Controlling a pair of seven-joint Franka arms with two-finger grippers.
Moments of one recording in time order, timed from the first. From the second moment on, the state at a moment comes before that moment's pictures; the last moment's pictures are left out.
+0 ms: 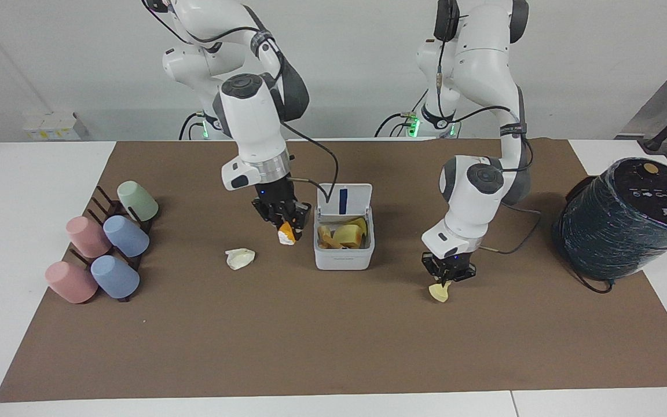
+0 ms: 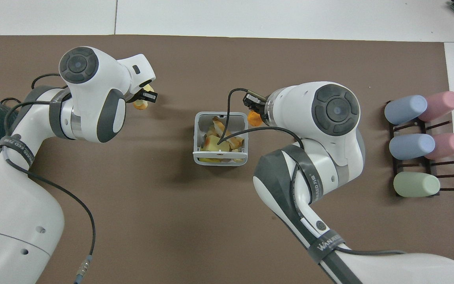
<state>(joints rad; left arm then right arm) -0.42 0.49 0.15 -1.58 -0.10 2.24 0.09 0.44 0.28 0.02 -1.74 0.04 2.33 0.97</state>
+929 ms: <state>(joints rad) -0.40 0.47 0.15 -1.42 -0.20 2.05 -0.18 0.53 0.35 0.02 -1.71 0.04 2.35 1.01</state>
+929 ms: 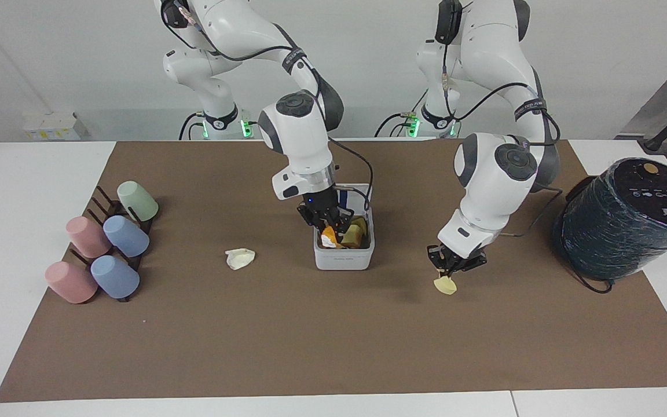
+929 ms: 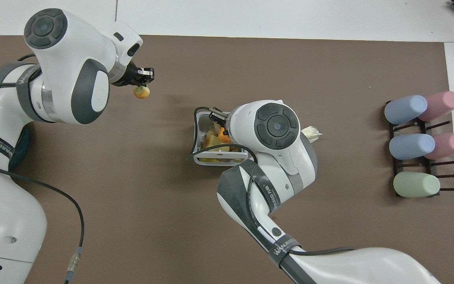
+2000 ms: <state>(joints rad) -0.64 0.43 0.10 -1.42 -0.21 2.03 -0.70 0.19 0.06 0.00 -1.74 0.04 1.91 0.41</state>
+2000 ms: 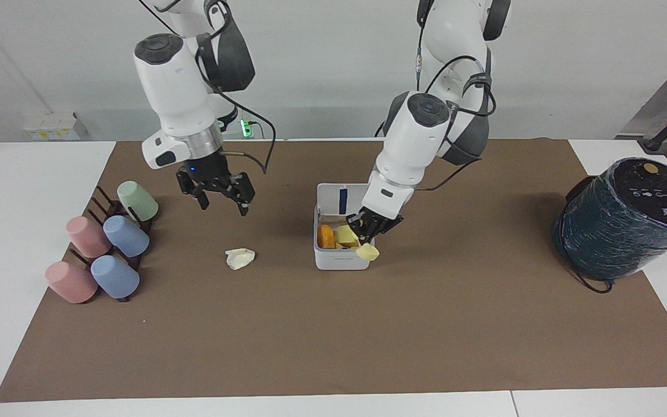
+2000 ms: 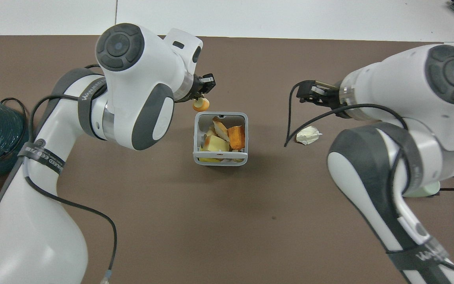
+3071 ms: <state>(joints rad) -0.69 0.34 0.11 -1.57 -0.21 1.96 -0.70 0.07 -0.01 -0.01 -1.74 -0.07 1.78 0.25</state>
